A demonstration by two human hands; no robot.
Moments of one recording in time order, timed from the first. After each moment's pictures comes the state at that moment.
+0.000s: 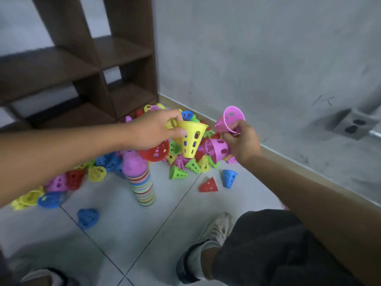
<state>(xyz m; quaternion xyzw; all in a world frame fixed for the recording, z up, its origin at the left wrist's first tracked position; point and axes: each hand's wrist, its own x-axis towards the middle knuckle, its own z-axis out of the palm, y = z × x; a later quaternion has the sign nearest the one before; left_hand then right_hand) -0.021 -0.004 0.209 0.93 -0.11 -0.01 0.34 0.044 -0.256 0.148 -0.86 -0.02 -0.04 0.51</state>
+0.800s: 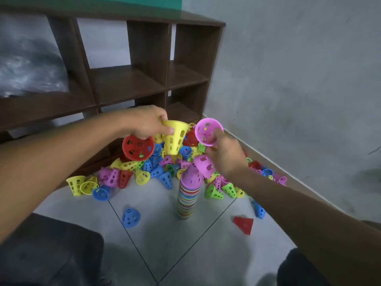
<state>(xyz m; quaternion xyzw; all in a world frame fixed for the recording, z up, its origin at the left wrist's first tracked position) -0.087 0.164 0.262 0.94 0.13 -0.08 0.31 -0.009 -0.061 0.190 -0.94 -0.26 -0.06 0.23</state>
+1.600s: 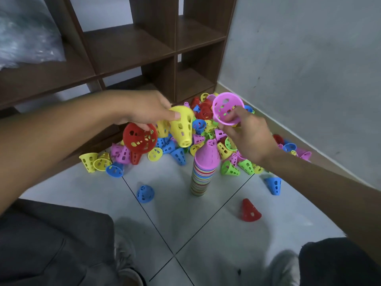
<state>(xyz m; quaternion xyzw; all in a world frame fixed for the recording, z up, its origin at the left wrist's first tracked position) -0.087 0.174 0.238 0.90 0.18 -0.18 0.36 0.010 -0.070 0.165 -0.90 -0.32 -0.04 0.29</state>
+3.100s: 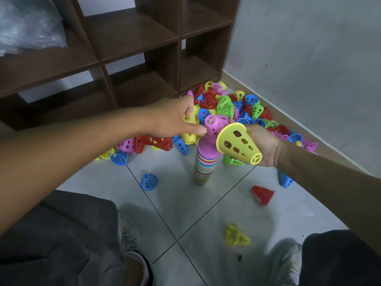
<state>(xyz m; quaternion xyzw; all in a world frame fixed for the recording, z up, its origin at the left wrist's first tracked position) -0.092 0.140 0.201 0.97 0.04 -0.09 0.24 -0.010 -0.082 0.165 -0.68 0.00 0.44 0.59</state>
